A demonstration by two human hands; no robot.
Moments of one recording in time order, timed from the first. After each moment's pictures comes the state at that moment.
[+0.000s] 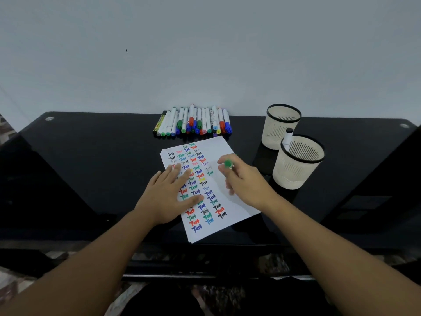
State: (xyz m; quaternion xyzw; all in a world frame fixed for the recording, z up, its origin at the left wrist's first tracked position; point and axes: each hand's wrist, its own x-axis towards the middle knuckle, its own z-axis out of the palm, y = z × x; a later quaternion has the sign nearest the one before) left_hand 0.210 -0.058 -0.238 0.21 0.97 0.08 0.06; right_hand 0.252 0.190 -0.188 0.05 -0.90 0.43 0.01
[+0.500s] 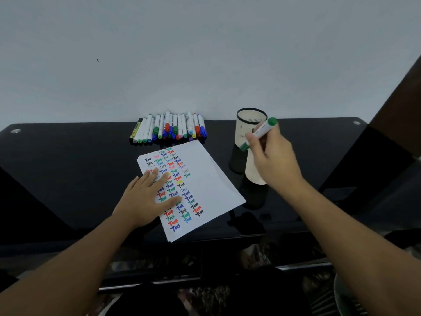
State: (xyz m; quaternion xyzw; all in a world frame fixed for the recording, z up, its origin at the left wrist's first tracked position) left_hand 0.210 -0.059 -0.238 0.21 0.97 0.08 0.06; right_hand 0.302 0.259 -0.113 -0.03 -0.90 0.32 0.28
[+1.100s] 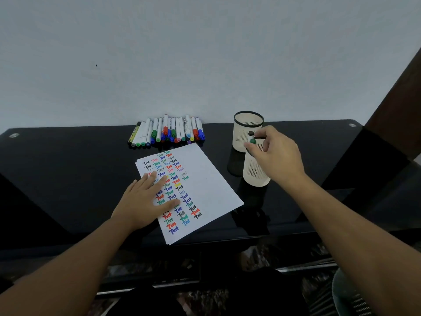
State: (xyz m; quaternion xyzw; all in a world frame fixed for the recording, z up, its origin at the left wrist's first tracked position) left_hand 0.209 -0.059 -0.236 0.21 0.97 0.10 0.07; right_hand 0.286 0.284 -0.115 -0.09 -0.93 0.24 0.26
